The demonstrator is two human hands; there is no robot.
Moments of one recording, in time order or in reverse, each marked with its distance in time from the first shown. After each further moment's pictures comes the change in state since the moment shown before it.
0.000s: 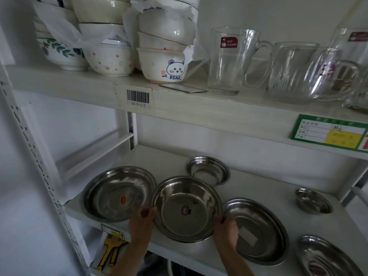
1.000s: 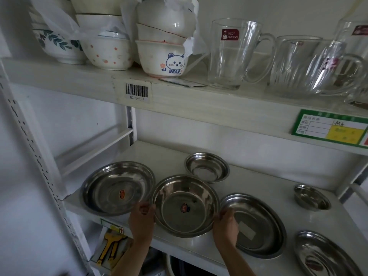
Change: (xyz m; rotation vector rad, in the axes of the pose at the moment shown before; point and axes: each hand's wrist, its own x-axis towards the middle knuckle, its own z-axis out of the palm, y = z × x) left_hand -0.001 -0.017 0.012 0.064 0.169 0.095; right_hand -0.002 0.009 -0.002 -0.088 0.022 -0.107
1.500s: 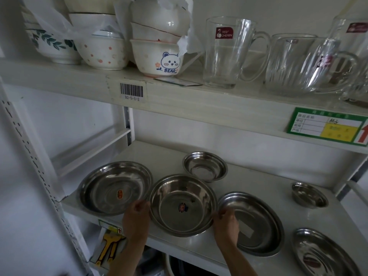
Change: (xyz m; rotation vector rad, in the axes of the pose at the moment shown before) left_hand 0.006 0.004 -0.008 0.035 0.006 0.022; right_hand 0.004 0.000 -0.008 0.036 -0.019 0.032
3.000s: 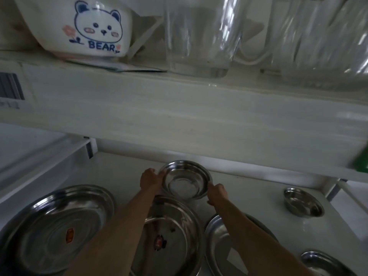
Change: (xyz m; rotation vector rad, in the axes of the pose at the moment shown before) left_hand 0.160 0.072 0.217 0.316 -0.435 -0.047; right_hand 0.219 -0.044 0.037 0.045 -0.207 0.197
